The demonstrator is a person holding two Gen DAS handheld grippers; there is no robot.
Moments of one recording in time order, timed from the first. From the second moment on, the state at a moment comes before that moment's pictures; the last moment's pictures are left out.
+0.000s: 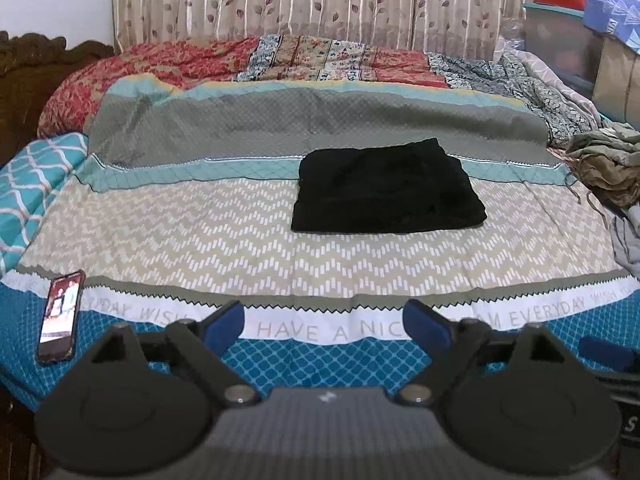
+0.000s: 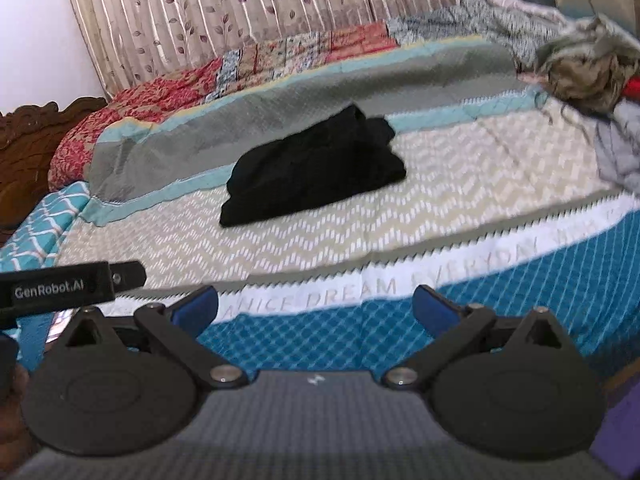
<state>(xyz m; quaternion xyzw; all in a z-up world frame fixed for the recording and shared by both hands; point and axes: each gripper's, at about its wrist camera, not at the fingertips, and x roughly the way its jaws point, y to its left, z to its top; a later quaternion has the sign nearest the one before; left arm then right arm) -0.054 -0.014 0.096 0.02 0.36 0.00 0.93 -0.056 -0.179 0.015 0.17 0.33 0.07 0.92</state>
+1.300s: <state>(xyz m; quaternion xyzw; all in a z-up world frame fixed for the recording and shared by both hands) -0.081 -0.049 0.113 0.11 0.31 0.03 0.94 -0.097 -0.198 0.024 0.20 0.29 0.04 0.93</state>
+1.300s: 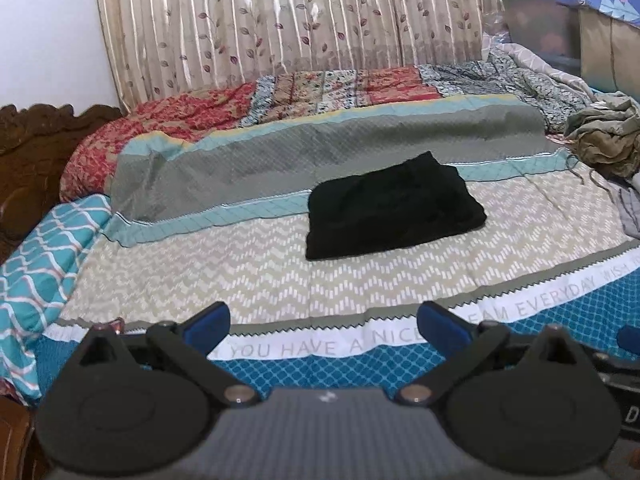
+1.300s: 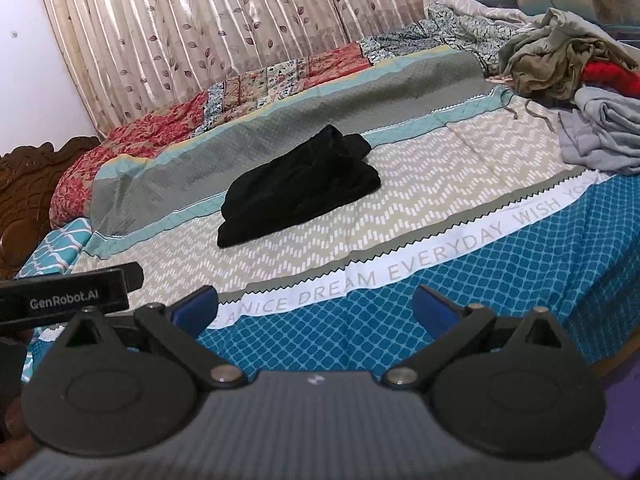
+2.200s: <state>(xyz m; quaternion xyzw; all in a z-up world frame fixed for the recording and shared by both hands) -0.073 -0.037 0.103 0.12 0.33 0.07 0.93 -0.095 -0.202 0.018 0.21 0.31 0.04 0.93</state>
